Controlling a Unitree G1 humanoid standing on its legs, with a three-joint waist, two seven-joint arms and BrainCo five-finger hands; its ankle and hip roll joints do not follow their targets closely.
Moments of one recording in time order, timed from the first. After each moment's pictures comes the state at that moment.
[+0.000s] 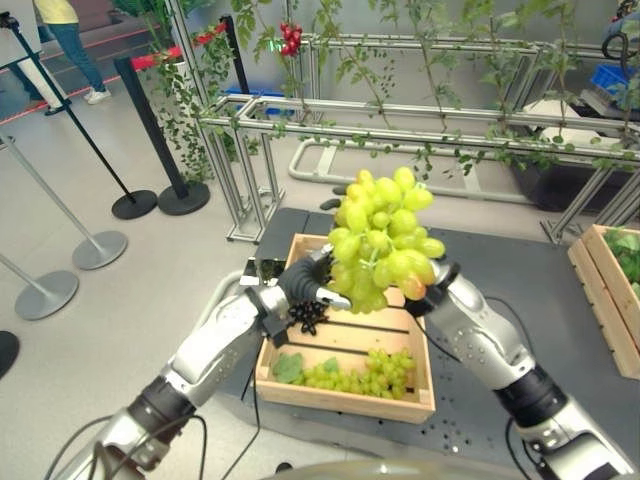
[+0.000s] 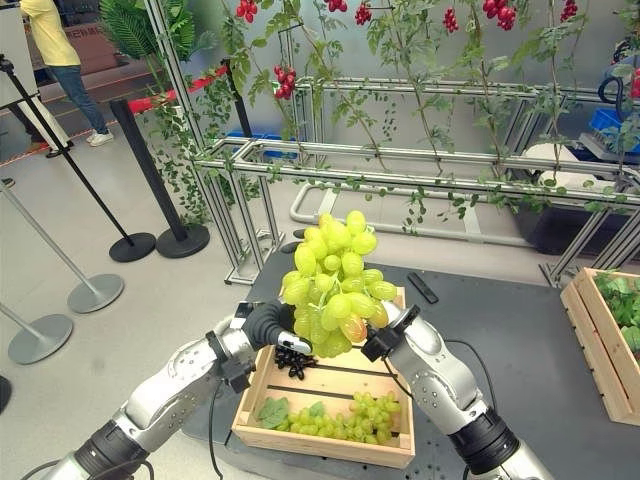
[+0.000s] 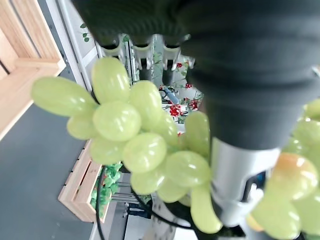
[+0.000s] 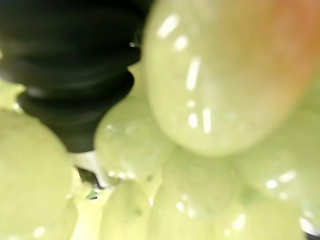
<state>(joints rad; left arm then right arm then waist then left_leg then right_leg) -0.26 0.57 -0.53 -0.10 -0.69 0.02 -0.35 -0.31 -0.43 0.40 -0.19 0.89 -0.03 0.30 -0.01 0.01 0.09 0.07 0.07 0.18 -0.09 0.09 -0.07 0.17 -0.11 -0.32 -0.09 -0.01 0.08</state>
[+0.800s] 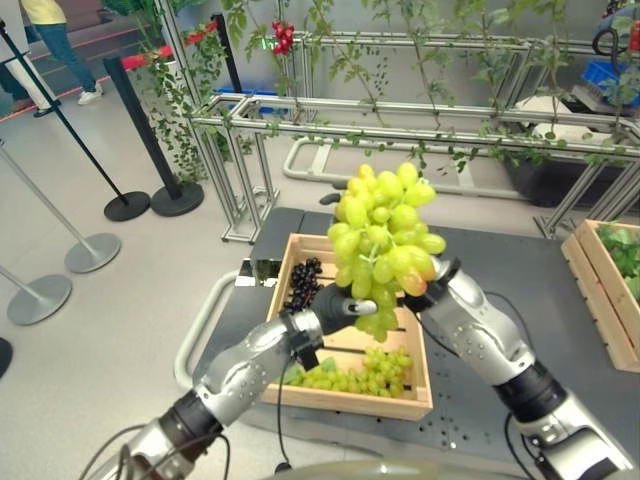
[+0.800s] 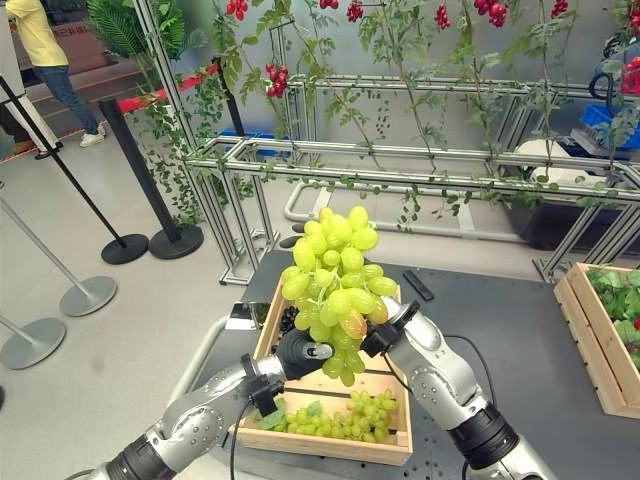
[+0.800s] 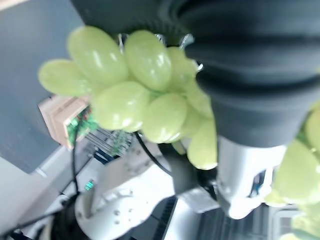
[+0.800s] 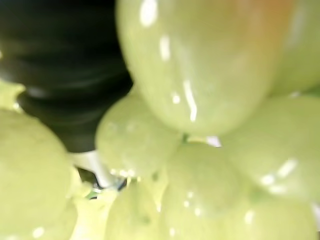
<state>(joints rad) -0.24 0.45 -0.65 -0.13 -1.09 0.14 -0.32 -0.33 -0.43 0.40 -0.19 0.89 -0.05 0.30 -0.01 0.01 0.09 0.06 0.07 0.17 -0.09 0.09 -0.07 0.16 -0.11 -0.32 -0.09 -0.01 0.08</state>
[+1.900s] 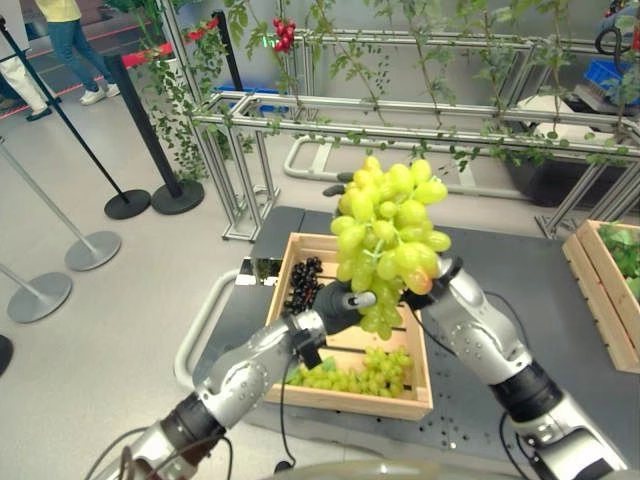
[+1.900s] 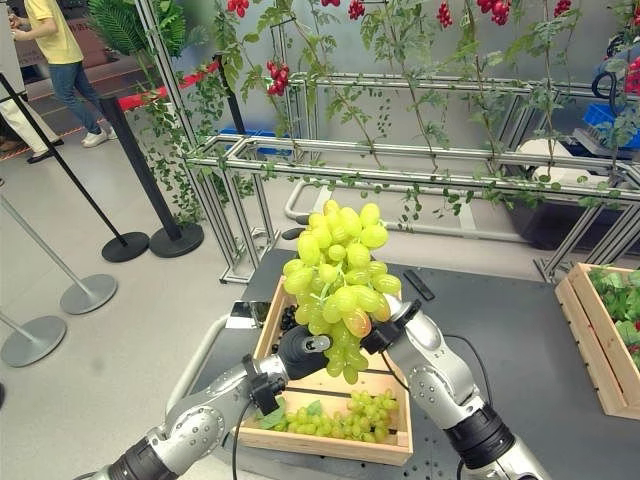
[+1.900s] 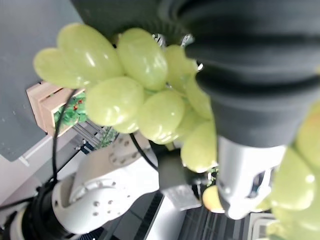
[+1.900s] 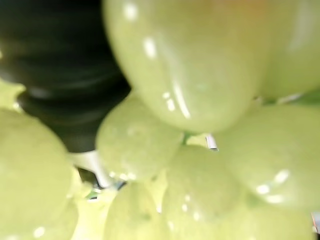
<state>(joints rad) -0.21 0.45 -0.62 -0.14 -1.13 0.15 -0.30 -0.33 -0.42 0.36 -0.19 0.88 -0.07 0.30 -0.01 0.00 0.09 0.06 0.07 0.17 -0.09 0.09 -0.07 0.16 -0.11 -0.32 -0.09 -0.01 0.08</state>
